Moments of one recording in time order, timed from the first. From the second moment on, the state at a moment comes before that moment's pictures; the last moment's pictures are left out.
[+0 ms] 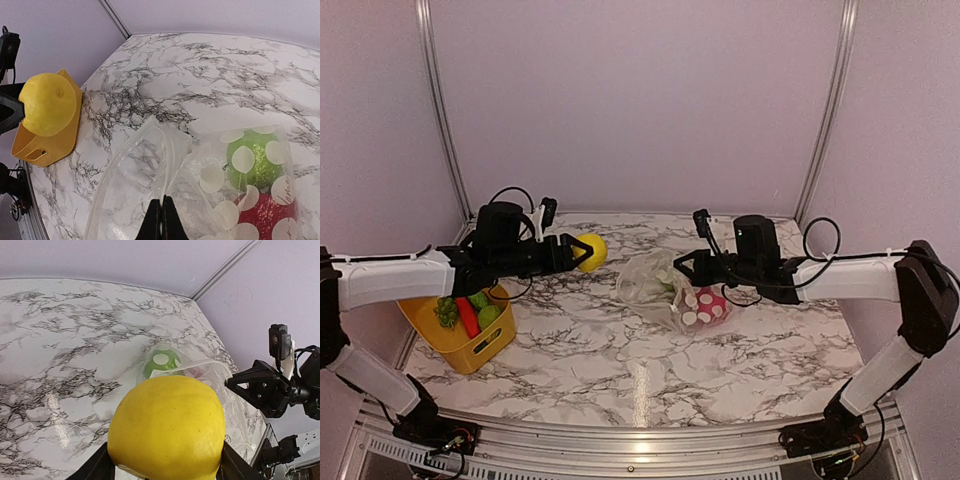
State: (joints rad) left arm -0.66 1.48 0.89 0.18 0.25 -0.58; right arm 0.61 1.55 0.86 0.28 -0.31 0.37
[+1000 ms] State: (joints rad) left arm -0.50 0.94 0.82 -1.08 -0.39 -0.78; right arm 0.61 1.68 0.87 0.41 -0.45 0.39
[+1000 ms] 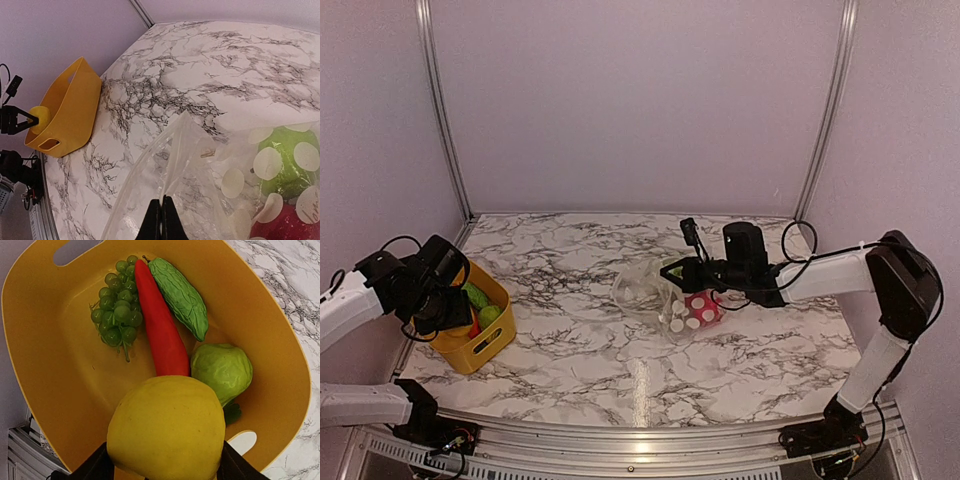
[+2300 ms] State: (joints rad) left arm -0.66 1.19 0.72 -0.05 0.08 -0.67; right arm 0.68 1.69 1.02 0.40 -0.51 0.40
